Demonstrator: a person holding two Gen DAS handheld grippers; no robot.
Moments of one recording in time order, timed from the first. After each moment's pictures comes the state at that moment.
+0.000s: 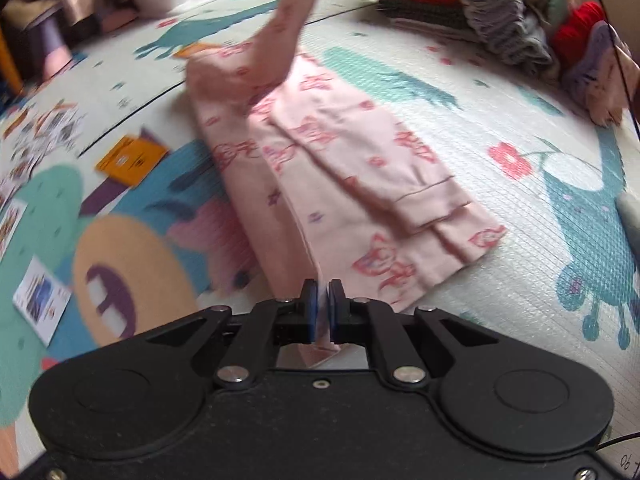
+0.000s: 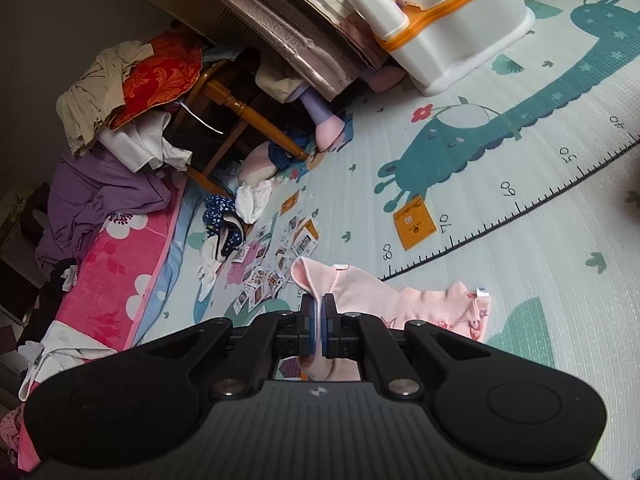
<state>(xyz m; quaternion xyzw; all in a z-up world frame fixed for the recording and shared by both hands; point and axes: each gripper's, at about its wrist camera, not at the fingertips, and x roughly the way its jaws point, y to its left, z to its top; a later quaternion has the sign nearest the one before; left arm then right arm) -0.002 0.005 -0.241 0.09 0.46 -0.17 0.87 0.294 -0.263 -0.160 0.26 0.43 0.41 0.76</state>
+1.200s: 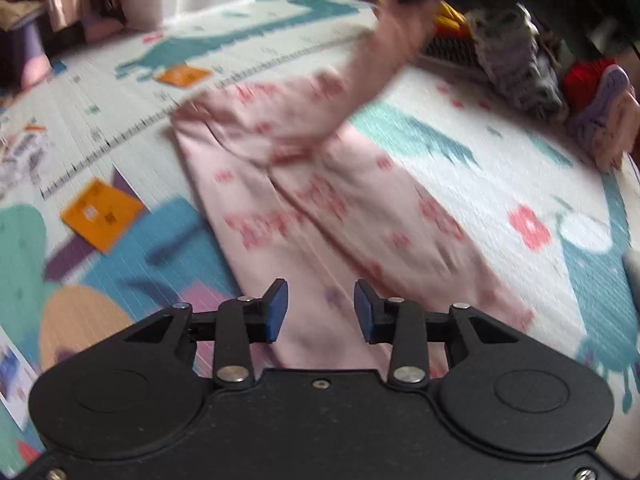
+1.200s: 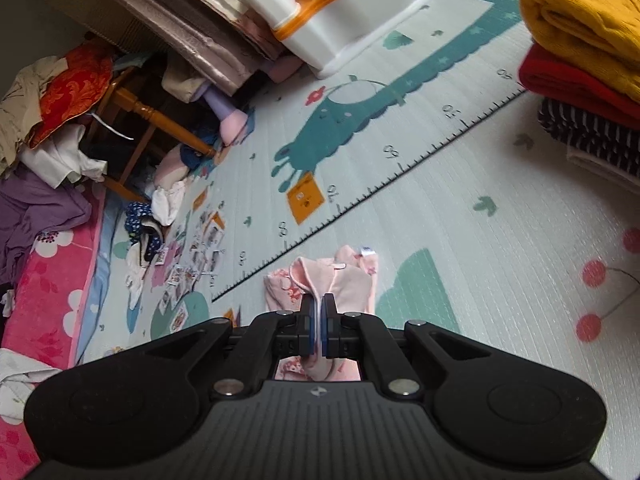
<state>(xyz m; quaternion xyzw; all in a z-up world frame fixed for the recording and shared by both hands) 0.069 0.024 -0.244 0.04 0.43 -0.18 0.89 0.276 -0.304 -0.210 0.24 0.49 0.29 0.79</state>
